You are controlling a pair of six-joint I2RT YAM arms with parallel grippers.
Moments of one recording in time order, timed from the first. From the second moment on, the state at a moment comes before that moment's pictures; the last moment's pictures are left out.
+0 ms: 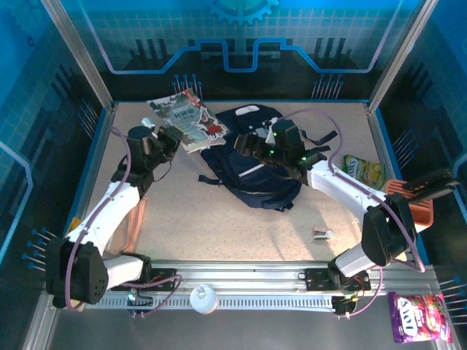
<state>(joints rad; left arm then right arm) -0.15 1.22 0.86 0.08 0.19 -1.20 0.53 1.50 1.11 -0.13 -0.28 0.86</state>
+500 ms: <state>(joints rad) -0.34 1.34 0.86 0.31 0.07 -1.32 0.55 1.58 0.99 0.41 -0.39 1.28</state>
